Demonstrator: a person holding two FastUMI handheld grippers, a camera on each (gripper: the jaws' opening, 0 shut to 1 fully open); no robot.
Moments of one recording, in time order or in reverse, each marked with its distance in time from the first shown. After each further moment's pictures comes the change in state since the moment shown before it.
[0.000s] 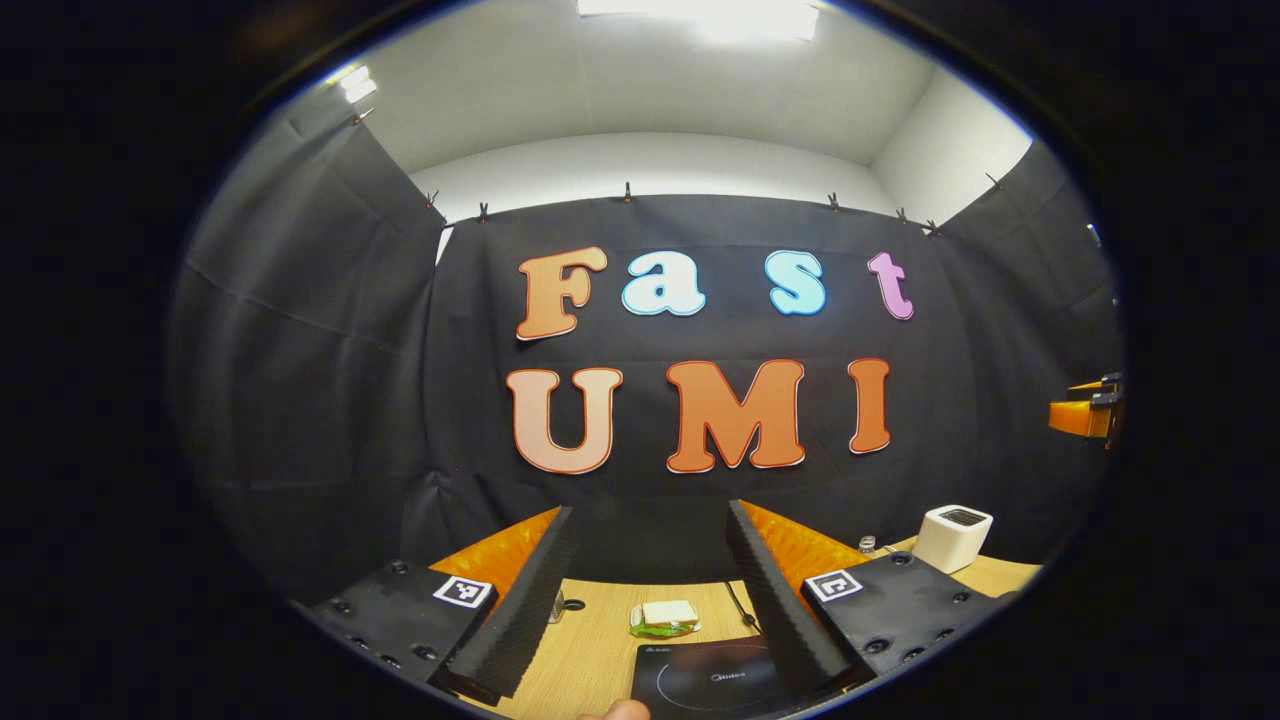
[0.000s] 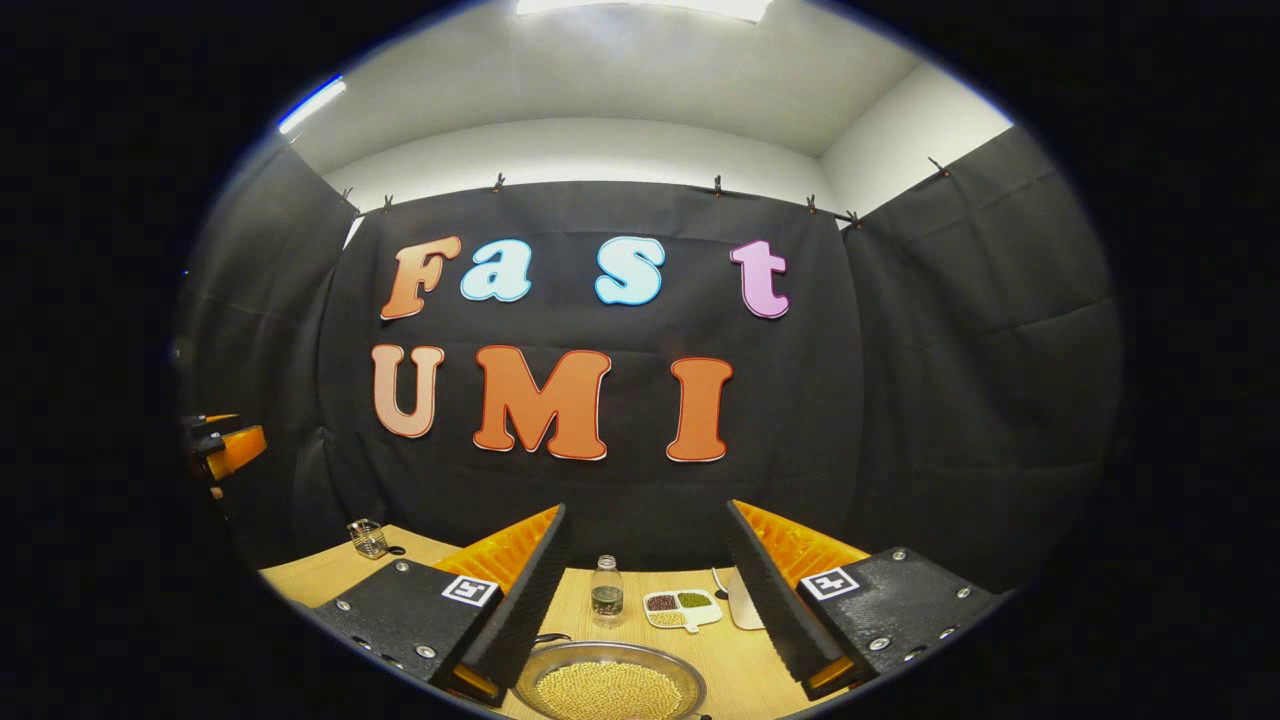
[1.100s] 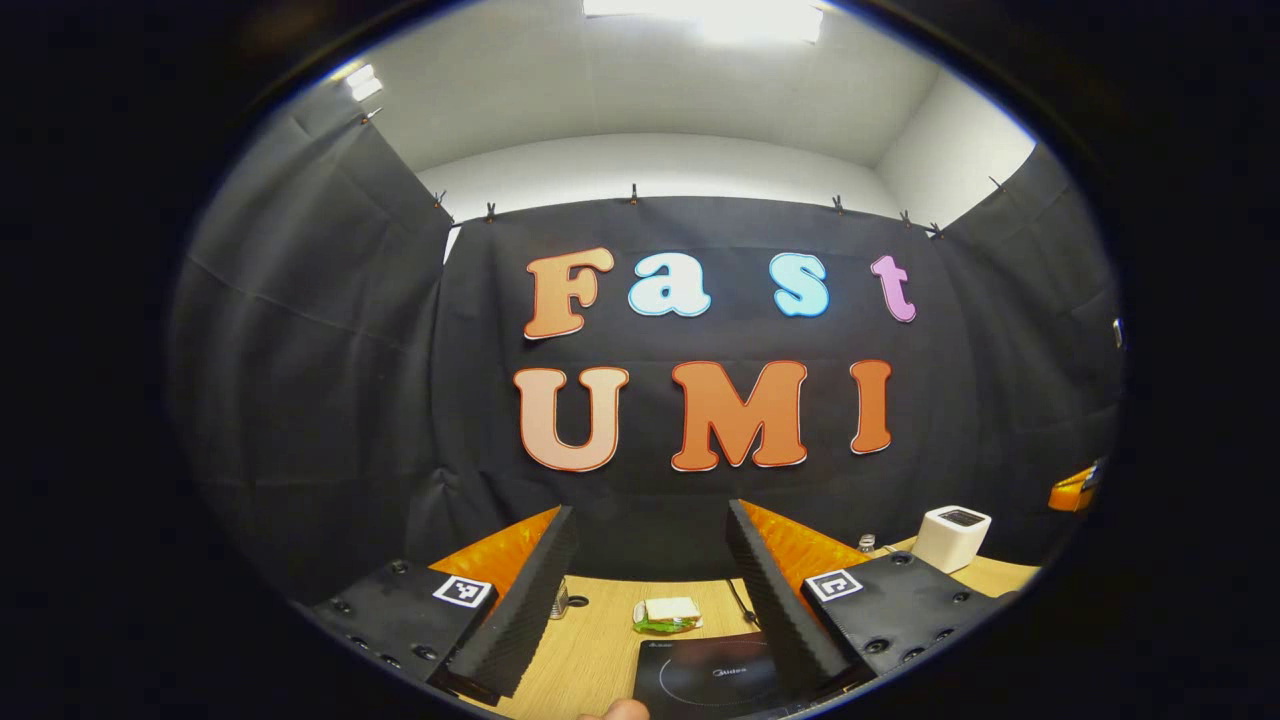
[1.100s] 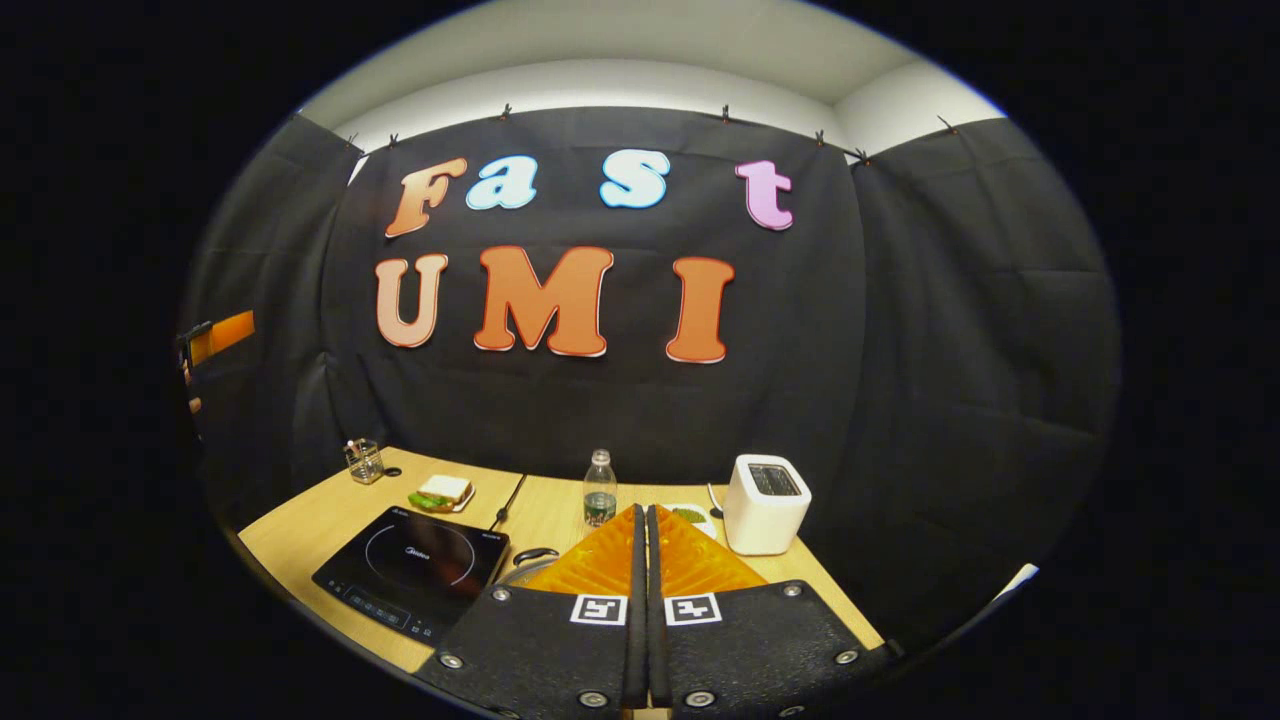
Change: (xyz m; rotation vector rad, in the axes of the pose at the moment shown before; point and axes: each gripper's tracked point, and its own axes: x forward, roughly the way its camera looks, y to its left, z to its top) left arm -0.016 0.007 0.003 -0.013 -0.001 0.016; right arm -0.037 -0.012 -0.137 -0.023 0.266 0.003
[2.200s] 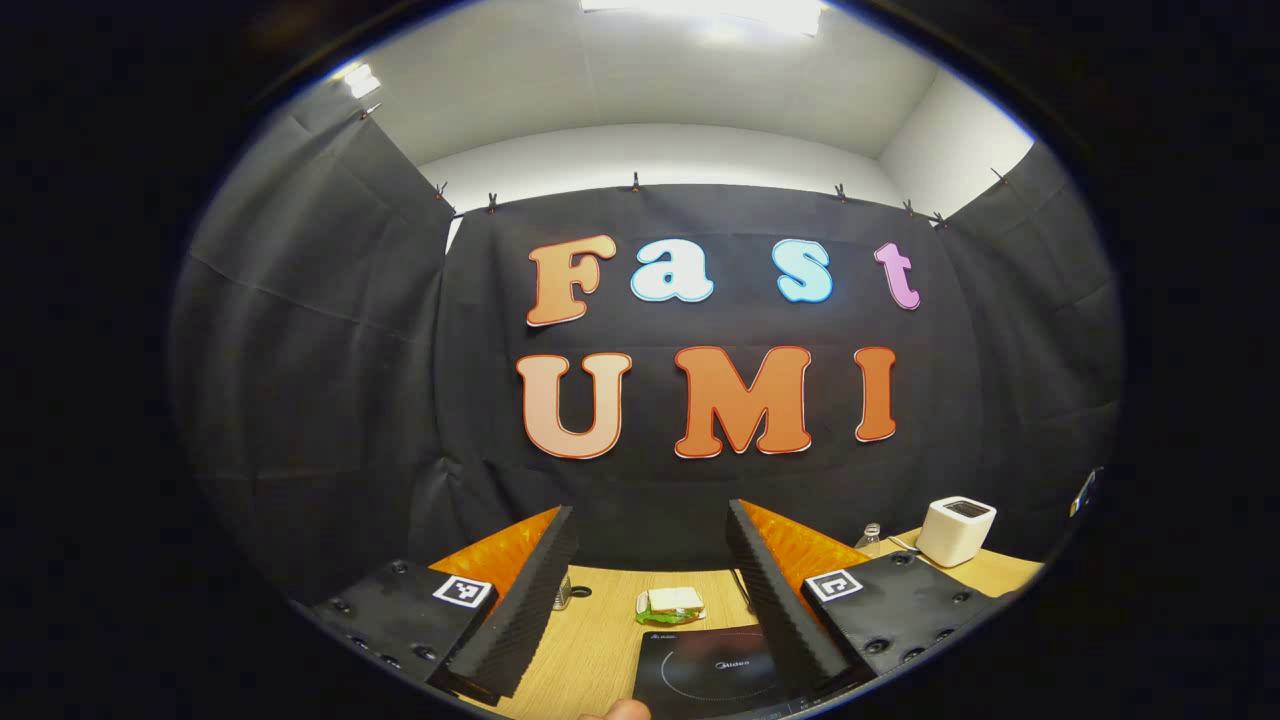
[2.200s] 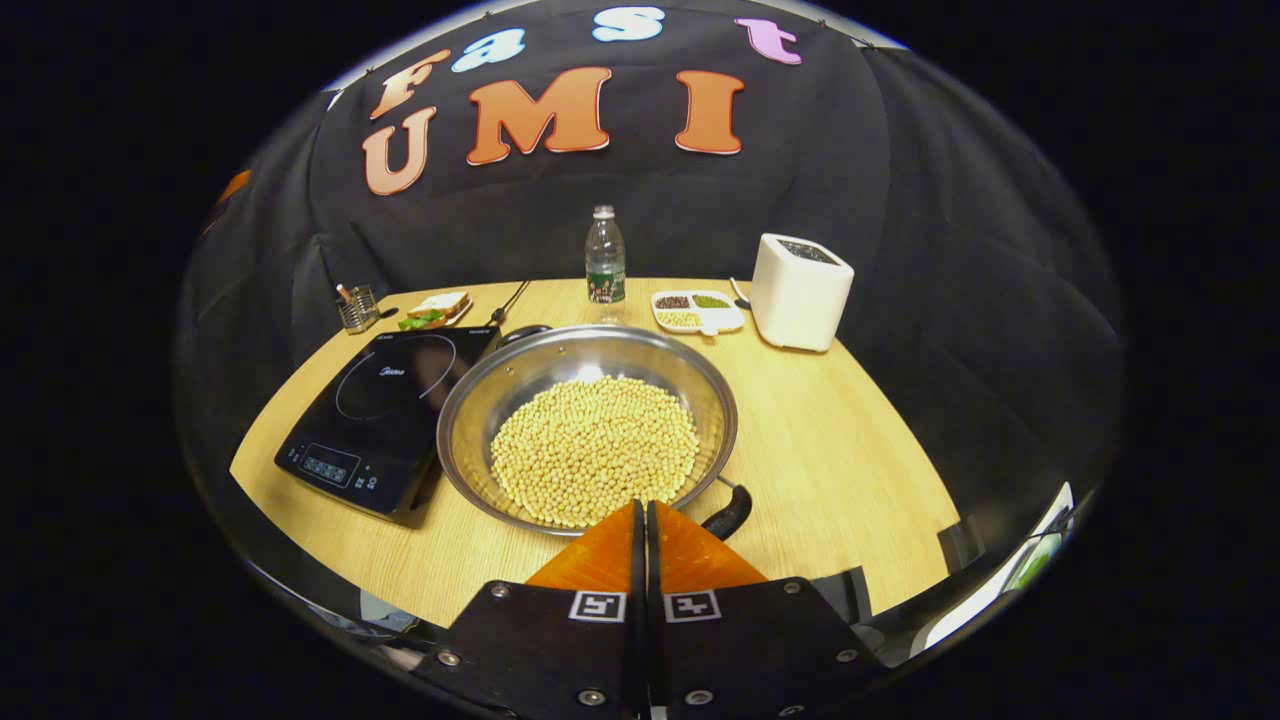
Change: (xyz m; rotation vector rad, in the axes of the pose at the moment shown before) left arm 0.002 -0.005 -0.020 0.007 0.043 0.009; right arm -0.008 0.013 -0.234 0.023 0.512 0.074
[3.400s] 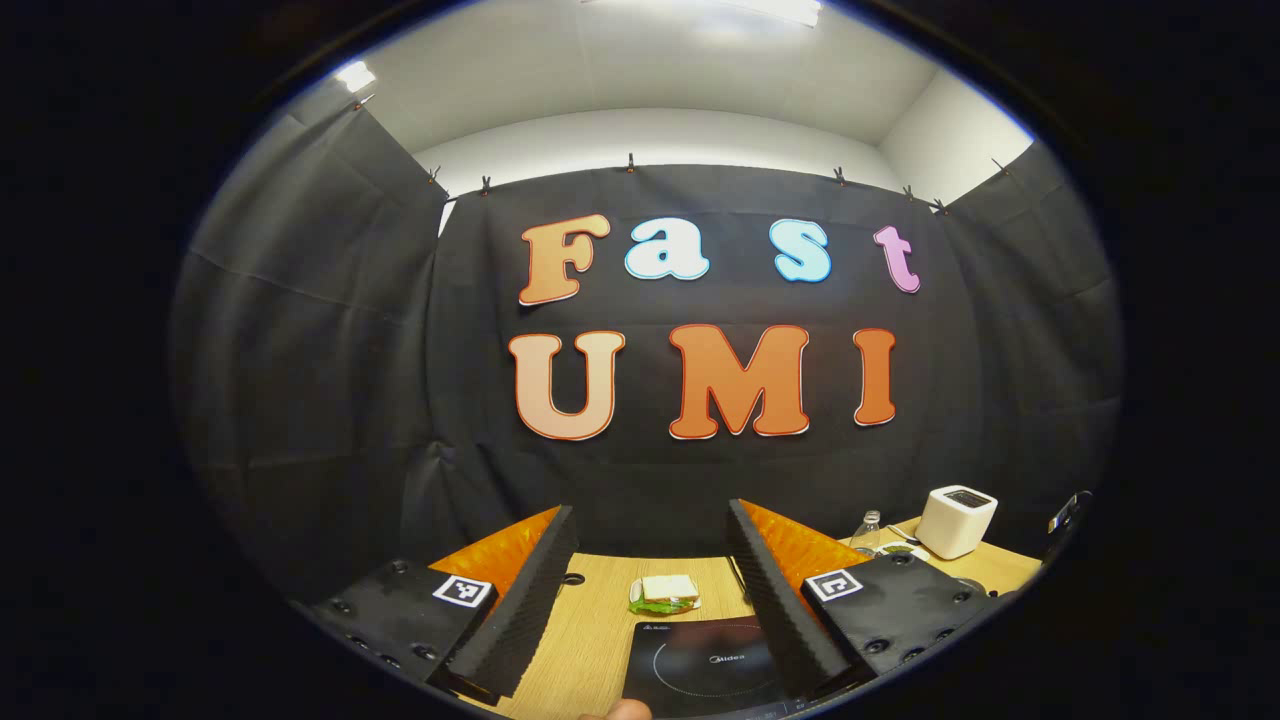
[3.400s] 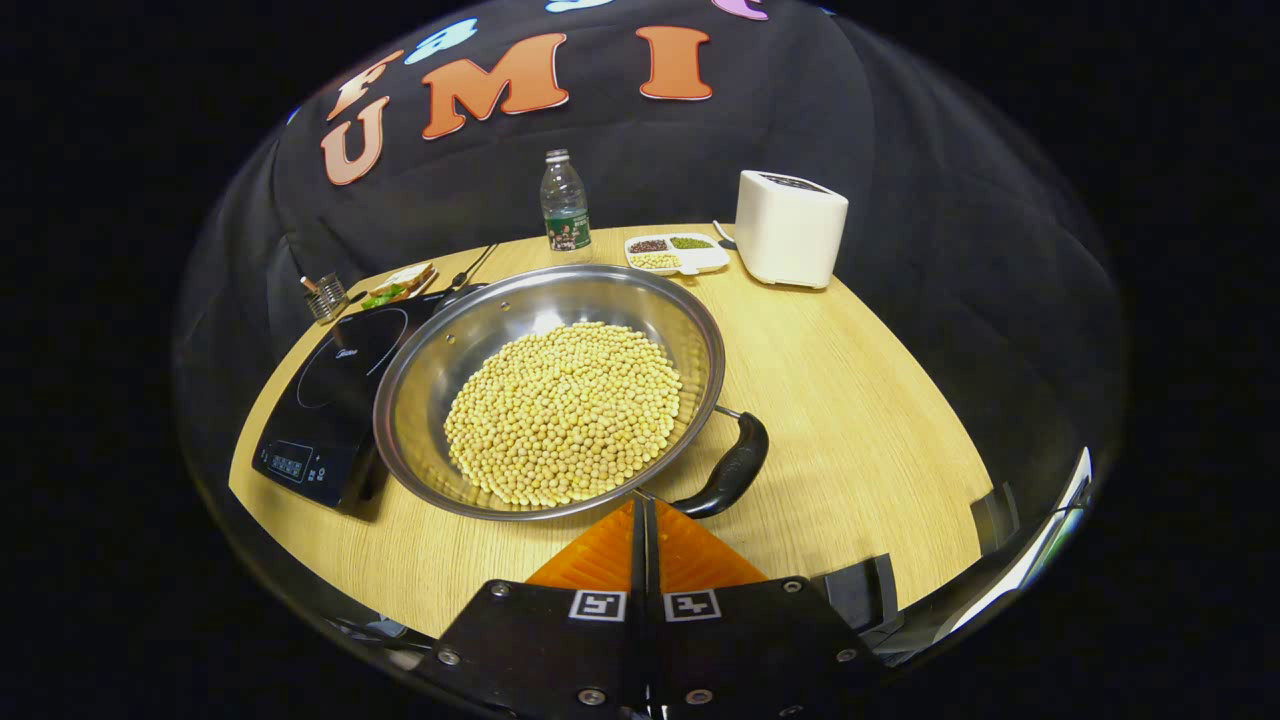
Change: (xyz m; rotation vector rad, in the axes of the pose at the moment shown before) left arm 0.014 -0.011 -0.020 0.002 0.053 -0.003; right arm 0.043 -0.030 -0.020 0.076 0.102 -0.026
